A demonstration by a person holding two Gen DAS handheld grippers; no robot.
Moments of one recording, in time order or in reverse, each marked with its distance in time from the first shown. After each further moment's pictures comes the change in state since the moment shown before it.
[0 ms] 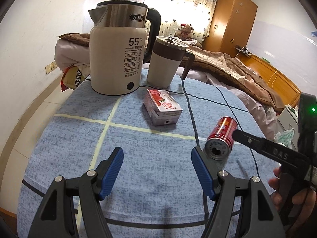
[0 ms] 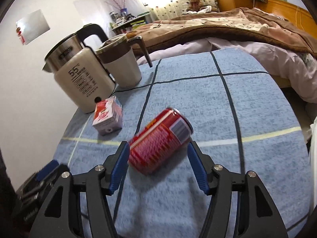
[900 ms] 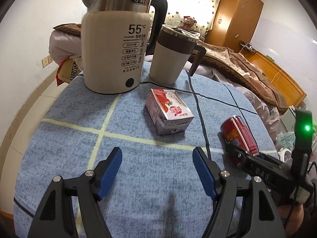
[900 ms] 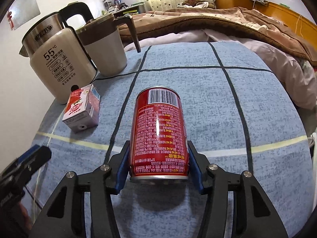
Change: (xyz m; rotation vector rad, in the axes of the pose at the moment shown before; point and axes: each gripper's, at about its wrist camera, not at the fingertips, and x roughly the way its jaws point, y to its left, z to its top) left arm 0.046 0.008 0.024 -0.020 0.069 -0.009; right arm 0.044 -0.001 0.003 -0.066 0.058 -0.118
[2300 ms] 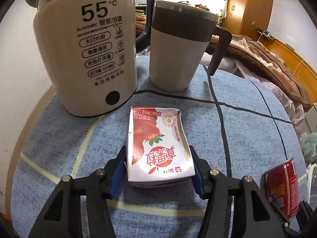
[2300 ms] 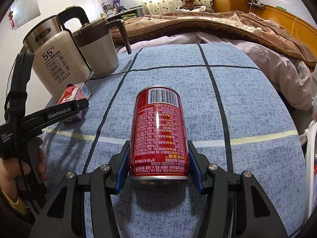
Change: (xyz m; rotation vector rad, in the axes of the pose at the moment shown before) left arm 0.081 -0.023 0.043 0.040 0.062 0.163; right arm -0.010 -0.018 -0.011 -0.003 -0.029 -0.017
